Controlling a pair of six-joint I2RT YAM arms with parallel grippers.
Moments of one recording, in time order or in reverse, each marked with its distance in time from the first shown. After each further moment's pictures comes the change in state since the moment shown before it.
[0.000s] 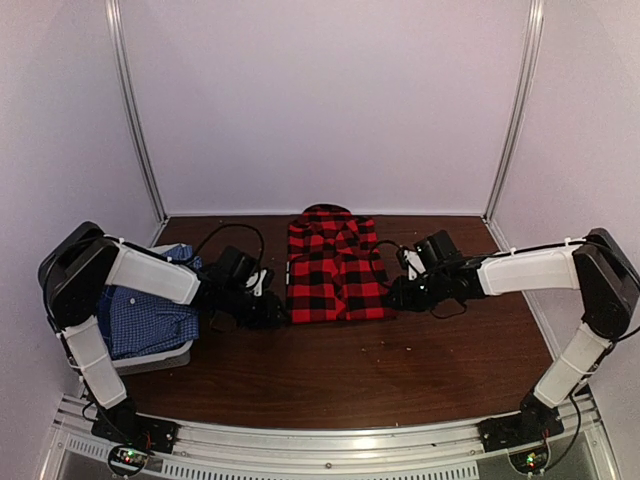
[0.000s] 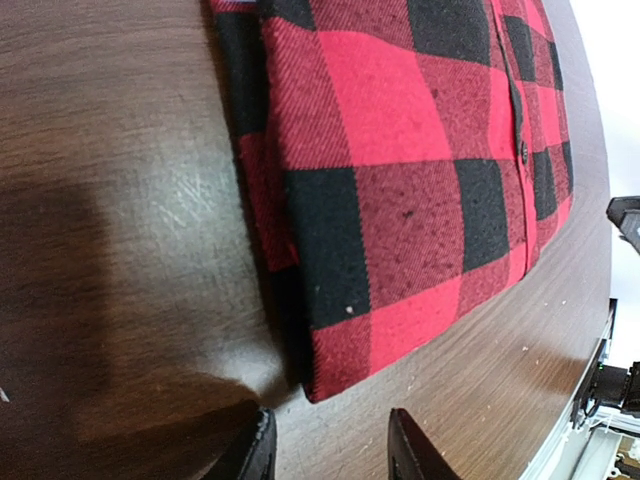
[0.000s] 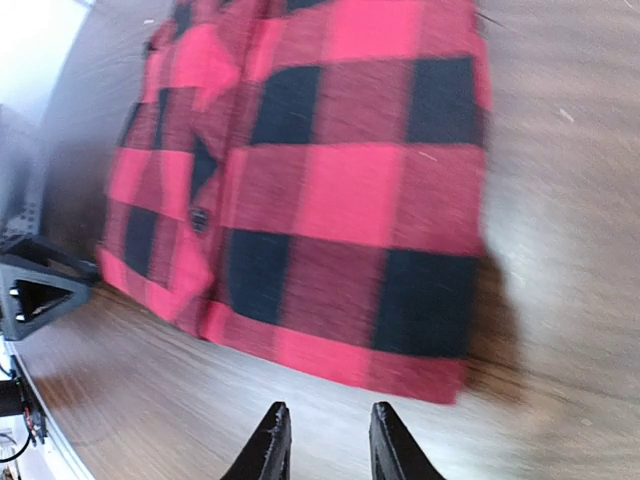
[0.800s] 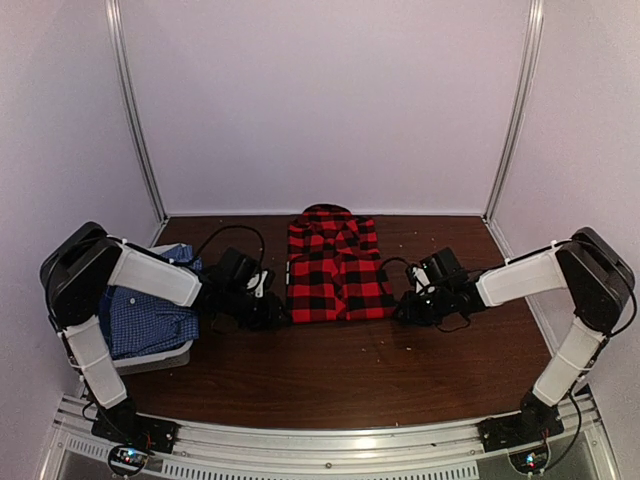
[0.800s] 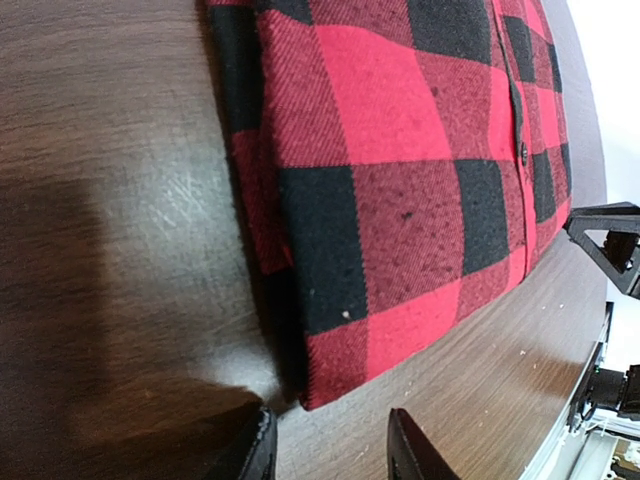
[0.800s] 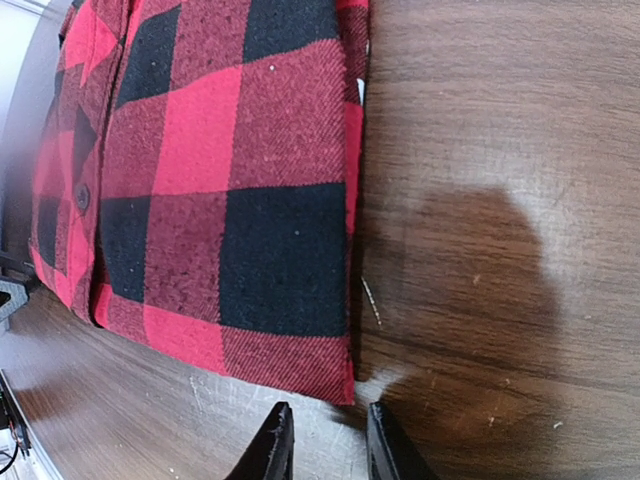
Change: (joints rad) left arm -0.011 0.011 -0.011 0.034 0.000 -0.021; right arm -0.064 0.046 -0.142 0.113 -0.012 0.031
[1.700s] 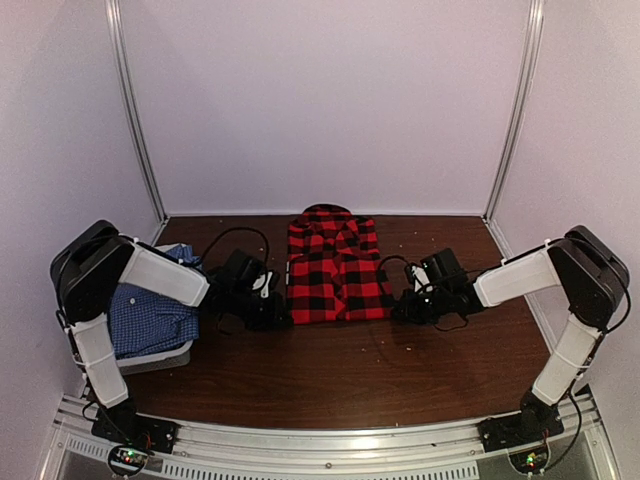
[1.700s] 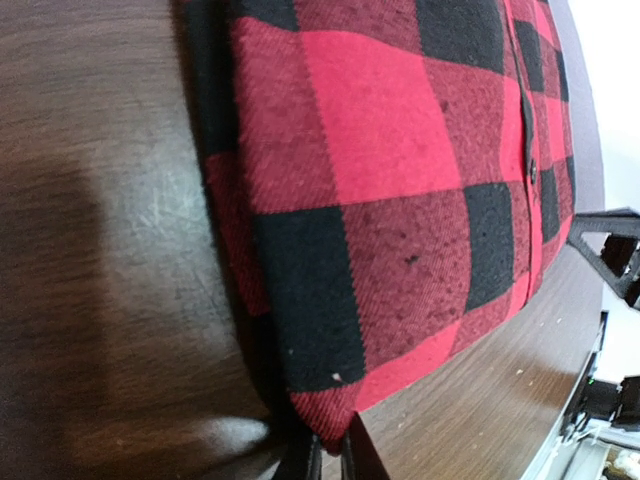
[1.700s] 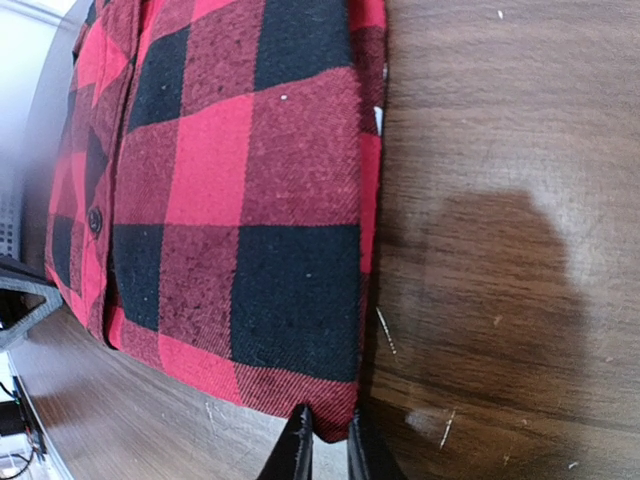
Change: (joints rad) left arm -0.012 0.059 0.034 0.039 0.006 -0.042; right arm -0.015 0.040 -0.005 0.092 -0.046 0.021
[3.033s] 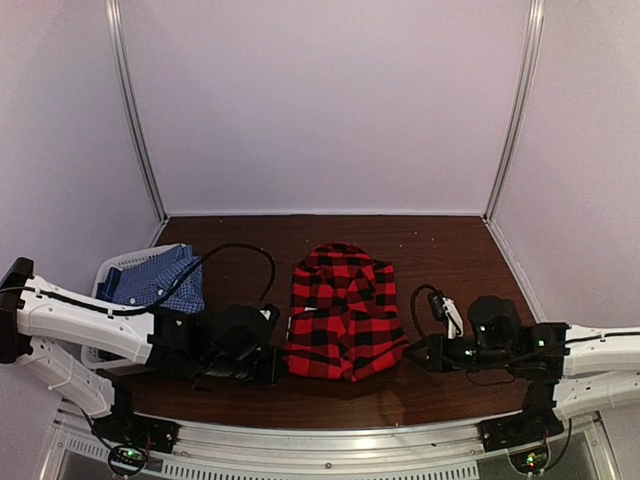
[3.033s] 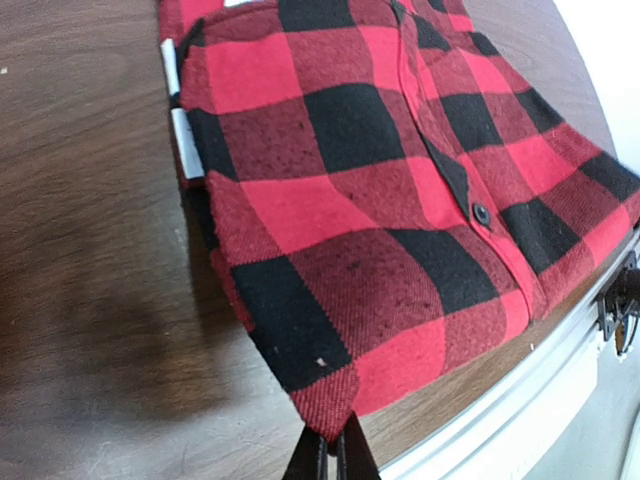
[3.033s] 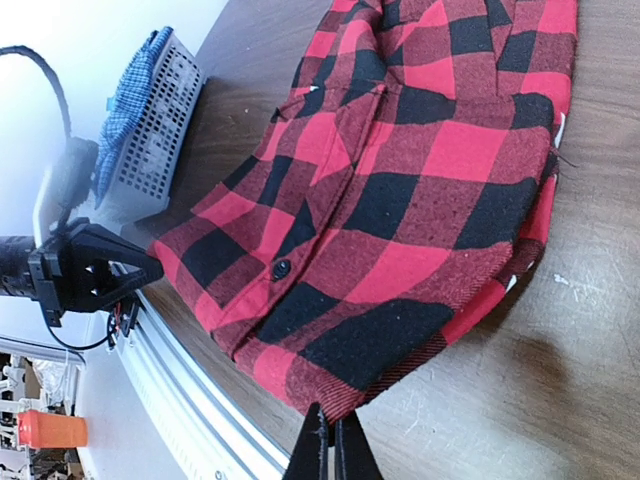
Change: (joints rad) left arm -0.566 -0.496 -0.176 -0.336 -0.520 -0.249; right arm 0.468 -0.872 -0.391 -0.172 0.219 0.245
